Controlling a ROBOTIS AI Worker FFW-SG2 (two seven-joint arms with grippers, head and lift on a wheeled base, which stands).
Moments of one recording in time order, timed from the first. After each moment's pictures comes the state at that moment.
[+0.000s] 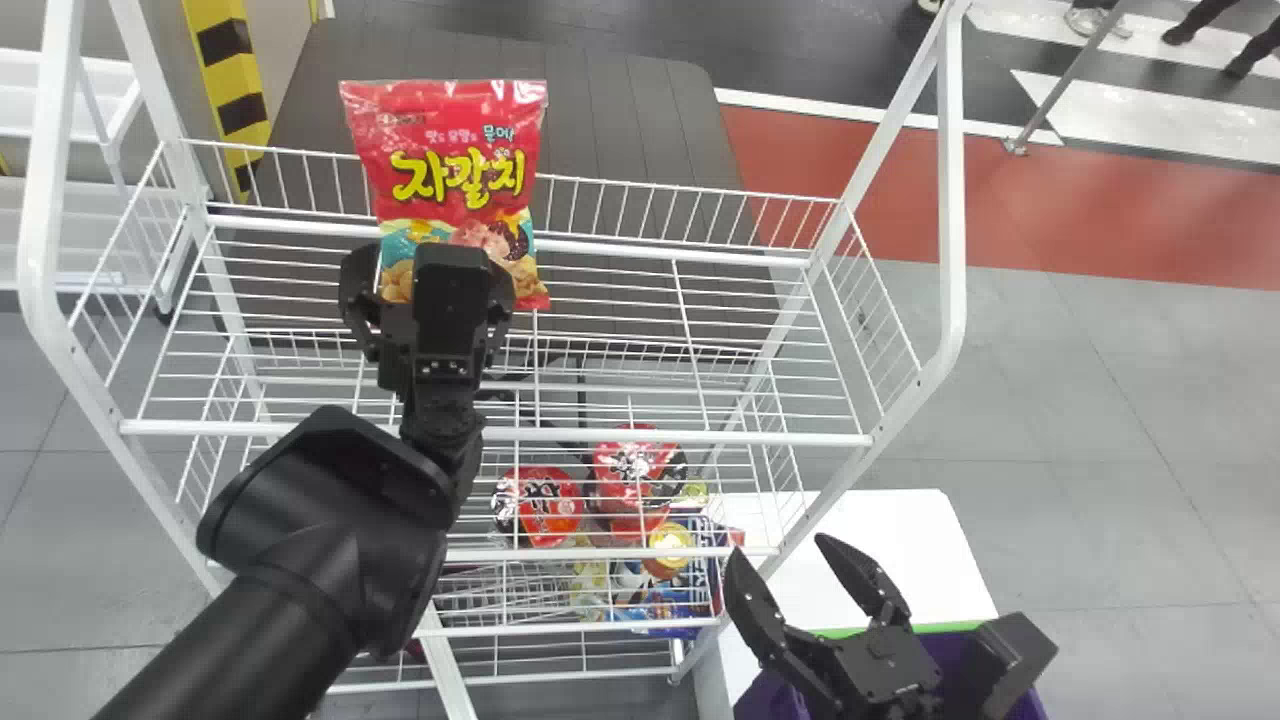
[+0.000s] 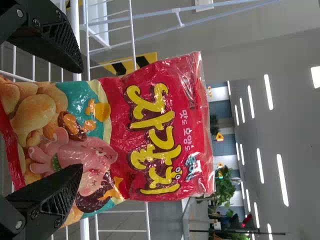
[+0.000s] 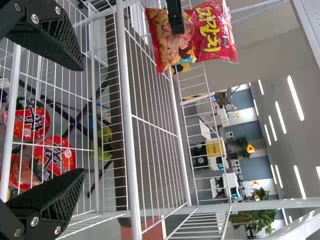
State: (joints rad) left arm -0.27 0.00 -0.61 -1.14 0.13 0.01 0.64; right arm 0.68 -0.10 -0.13 -1.79 -0.31 -0.15 0.39
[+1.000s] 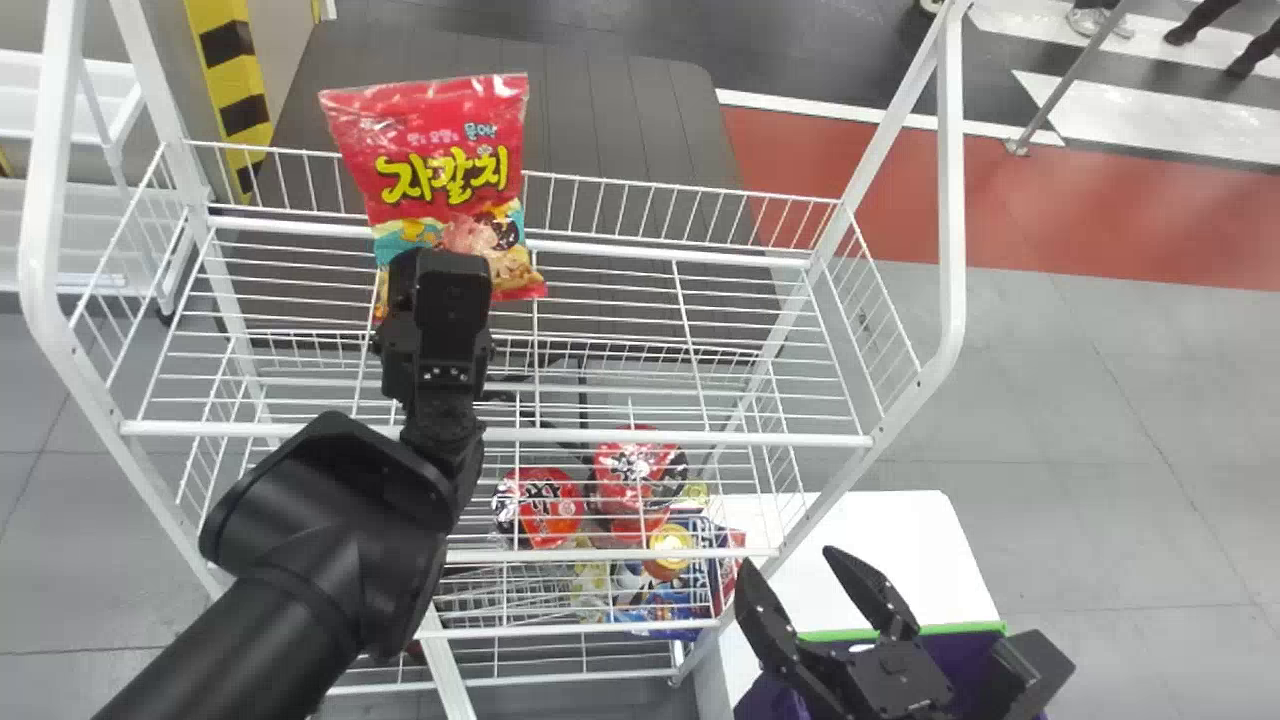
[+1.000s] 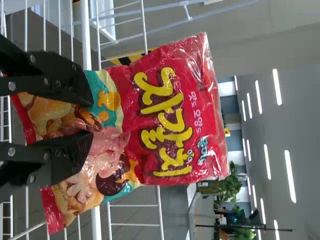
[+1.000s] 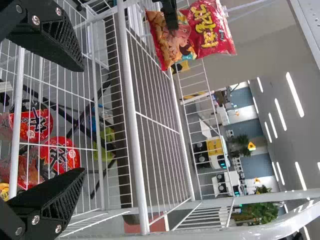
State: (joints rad) left arm -0.28 0.00 -0.62 -1.12 0.15 0.00 0.63; right arm 0.70 -0.09 -0.16 -1.79 -0.33 -0.15 0.42
